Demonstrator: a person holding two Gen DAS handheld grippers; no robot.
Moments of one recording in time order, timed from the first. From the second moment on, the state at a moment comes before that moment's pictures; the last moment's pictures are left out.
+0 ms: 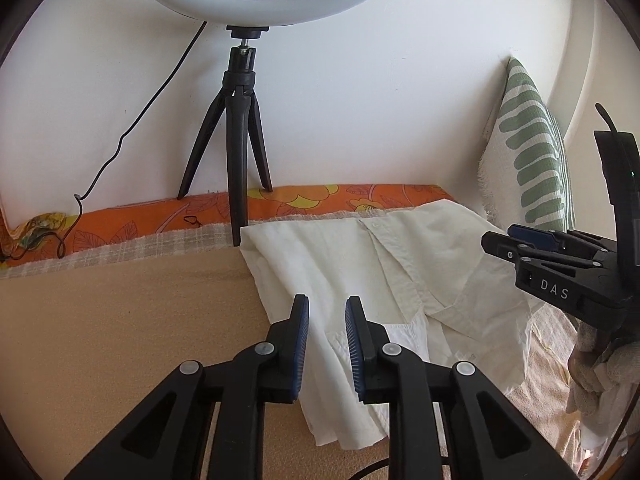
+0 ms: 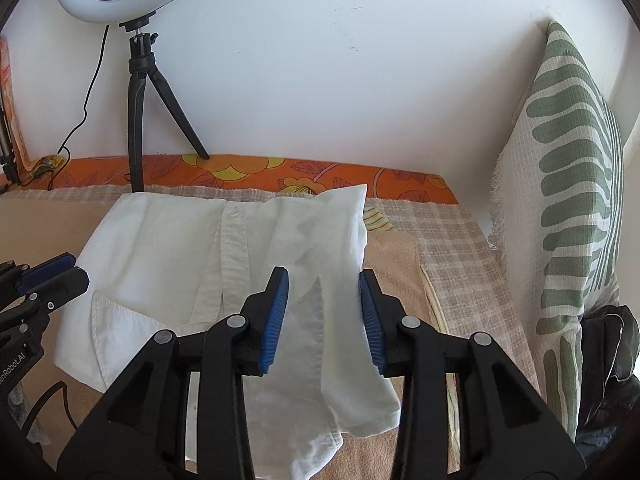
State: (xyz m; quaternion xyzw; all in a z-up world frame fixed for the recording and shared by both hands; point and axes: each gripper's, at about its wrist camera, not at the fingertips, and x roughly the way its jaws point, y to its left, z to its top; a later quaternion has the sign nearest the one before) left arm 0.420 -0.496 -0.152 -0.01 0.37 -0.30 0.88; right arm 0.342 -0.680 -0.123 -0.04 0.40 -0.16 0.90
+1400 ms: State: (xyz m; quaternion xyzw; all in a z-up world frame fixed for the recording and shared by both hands) left arm 0.199 -0.388 -0.071 0.03 0.31 -0.34 0.89; right arm 0.095 -0.555 -0.040 0.03 0.28 -0.12 0.95
